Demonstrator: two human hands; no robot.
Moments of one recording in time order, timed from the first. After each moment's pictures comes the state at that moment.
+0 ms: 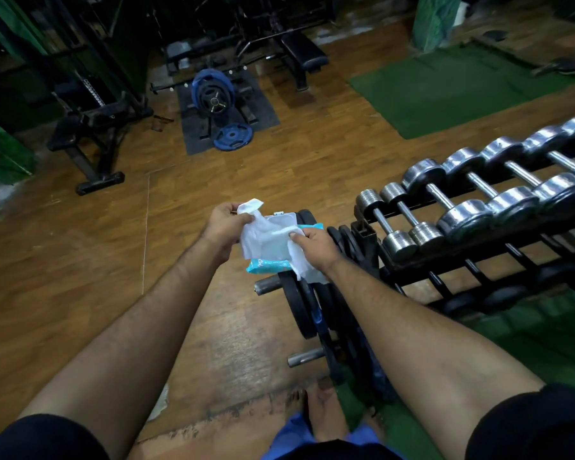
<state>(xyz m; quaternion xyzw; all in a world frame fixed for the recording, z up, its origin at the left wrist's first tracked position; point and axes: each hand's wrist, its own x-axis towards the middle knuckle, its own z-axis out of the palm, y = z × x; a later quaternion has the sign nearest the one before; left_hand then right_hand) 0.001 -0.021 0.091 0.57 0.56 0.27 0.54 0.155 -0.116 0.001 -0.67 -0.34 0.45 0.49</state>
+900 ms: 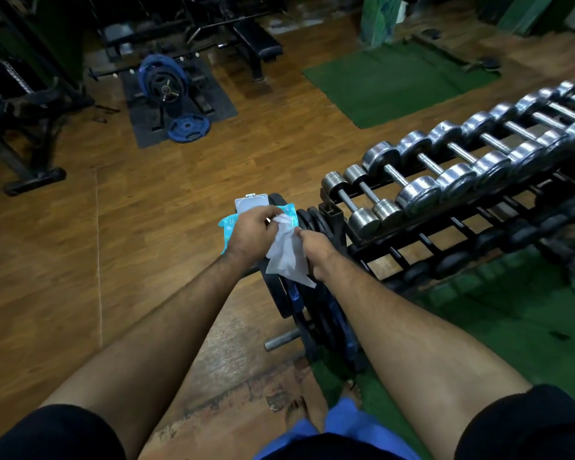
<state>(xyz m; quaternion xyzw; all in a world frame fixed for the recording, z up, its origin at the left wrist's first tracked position) 0.032 -0.092 0.049 0.85 0.38 0.20 0.31 0.148 -0.170 -0.004 -0.67 -0.07 0.54 0.50</state>
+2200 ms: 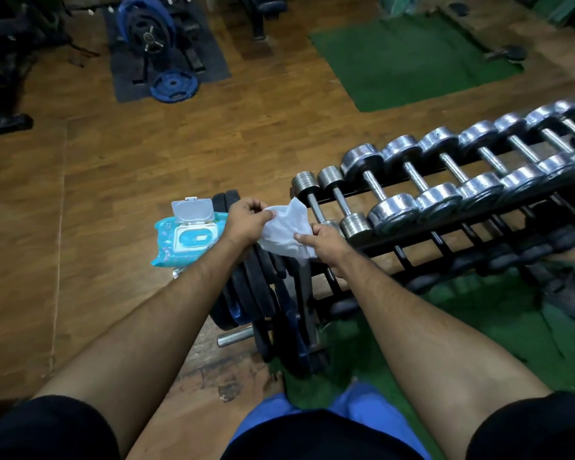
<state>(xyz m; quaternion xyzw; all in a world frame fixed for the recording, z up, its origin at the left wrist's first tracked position) 0.188 -0.072 -0.003 0.60 0.53 0.25 0.55 0.334 -0.181 -0.041 -0.69 -0.24 0.54 0.42</state>
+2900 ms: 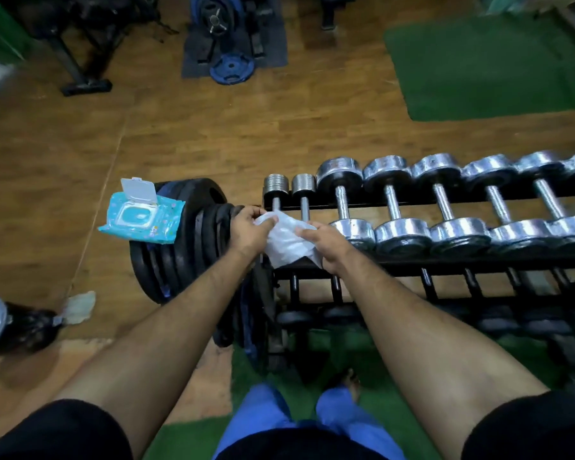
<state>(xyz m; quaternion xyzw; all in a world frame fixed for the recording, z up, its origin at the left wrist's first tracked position) 0.374 -0.167 -0.023 0.51 0.65 0.33 0.46 0.532 -0.208 -0.052 -0.54 -0.18 0.70 0.44</state>
